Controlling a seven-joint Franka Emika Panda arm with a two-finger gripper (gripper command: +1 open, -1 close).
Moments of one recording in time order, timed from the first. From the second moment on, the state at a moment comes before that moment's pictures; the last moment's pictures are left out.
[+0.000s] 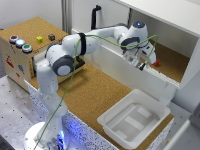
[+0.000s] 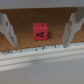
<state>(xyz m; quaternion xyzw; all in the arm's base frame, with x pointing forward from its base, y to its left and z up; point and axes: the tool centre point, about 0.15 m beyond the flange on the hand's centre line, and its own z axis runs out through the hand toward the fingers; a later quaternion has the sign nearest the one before) 0.586 -0.296 0.497 0.97 -0.10 0.21 0.05</state>
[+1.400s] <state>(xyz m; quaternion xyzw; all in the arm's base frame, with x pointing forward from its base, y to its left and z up) 0.680 -0.307 0.463 0.96 -0.08 0.24 0.08</state>
